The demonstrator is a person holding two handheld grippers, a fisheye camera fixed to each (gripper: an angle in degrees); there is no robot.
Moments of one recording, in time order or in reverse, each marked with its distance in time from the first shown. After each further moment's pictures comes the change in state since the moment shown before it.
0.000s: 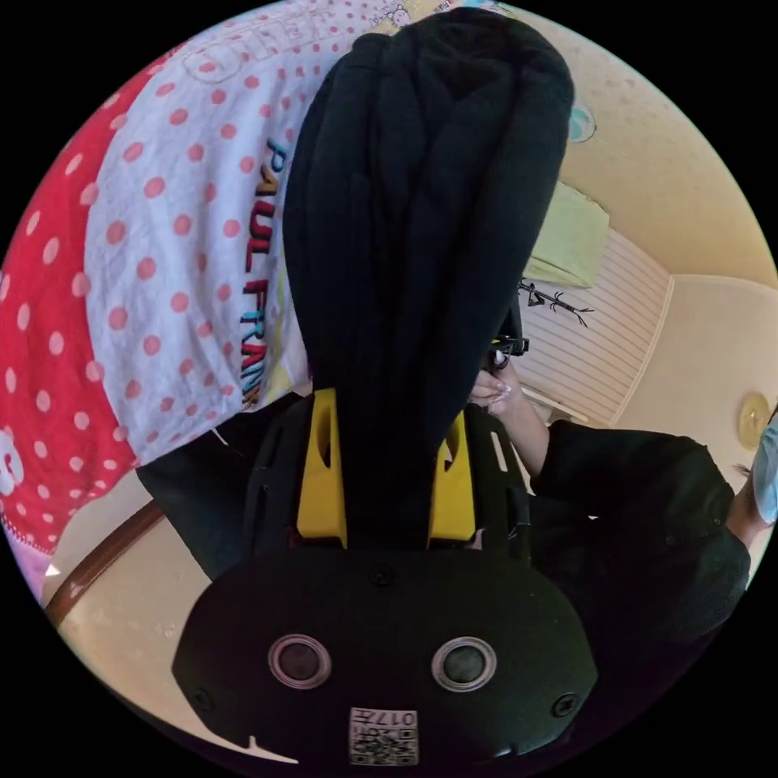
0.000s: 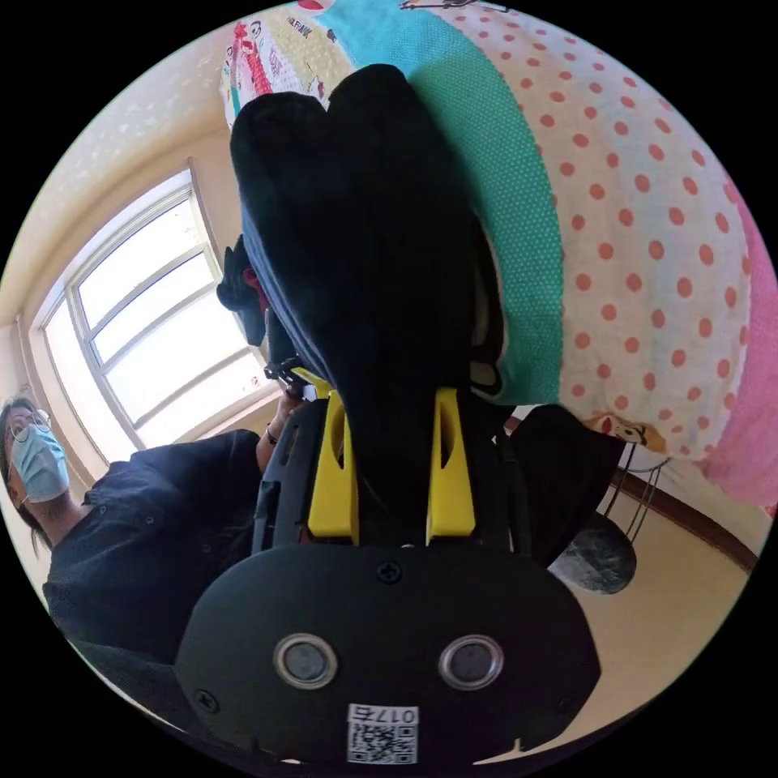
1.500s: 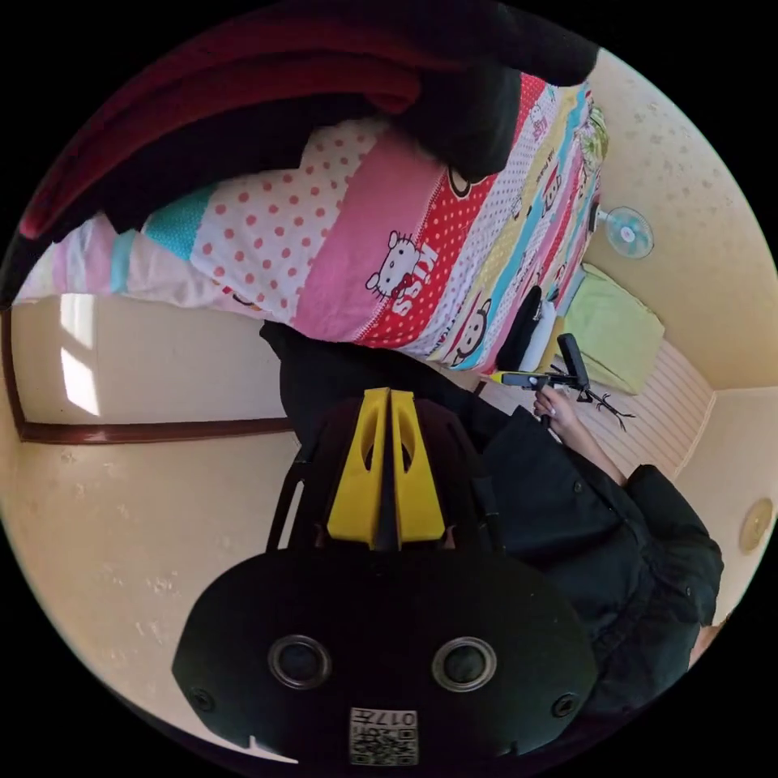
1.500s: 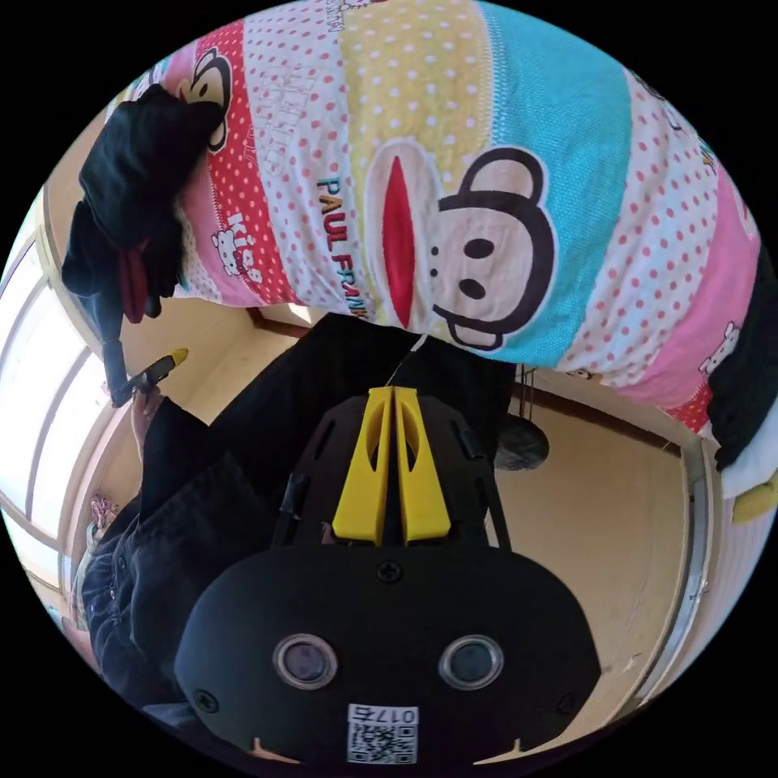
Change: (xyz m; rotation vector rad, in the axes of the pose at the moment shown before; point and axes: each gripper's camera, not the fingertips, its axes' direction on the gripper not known) left arm -0.115 0.153 -0.082 0.254 -0.315 -0.344; right arm -0.162 0.019 0.226 -0.216 0.696 0.279
